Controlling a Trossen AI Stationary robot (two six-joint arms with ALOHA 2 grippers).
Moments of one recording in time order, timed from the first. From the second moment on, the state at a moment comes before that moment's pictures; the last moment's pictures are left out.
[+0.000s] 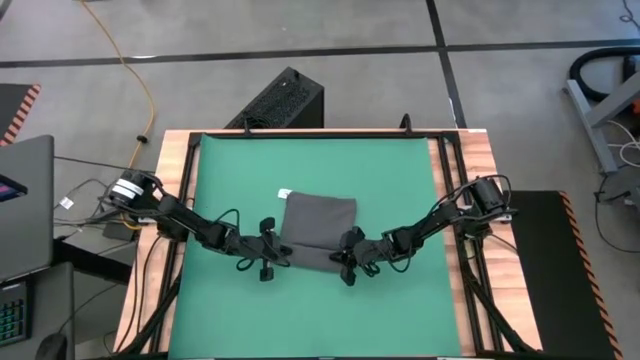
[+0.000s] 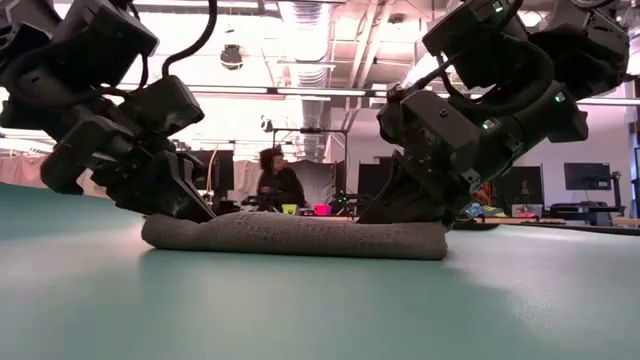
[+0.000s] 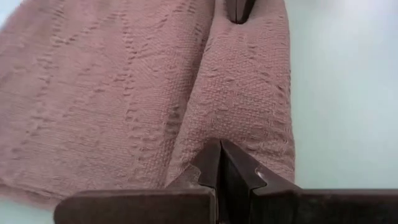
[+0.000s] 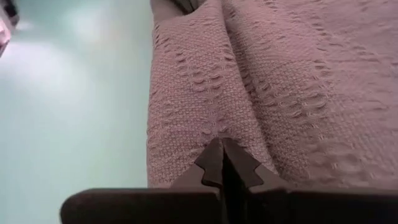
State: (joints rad) left arm -0.32 1.62 0.37 0.55 -0.28 -0.25; right arm 0.31 1.87 0.71 0.52 0.25 0.61
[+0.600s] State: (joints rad) left arm -0.32 1.62 0.37 0.54 -0.24 -0.28; right arm 0.43 1.52 0.76 0.27 0.13 0.15
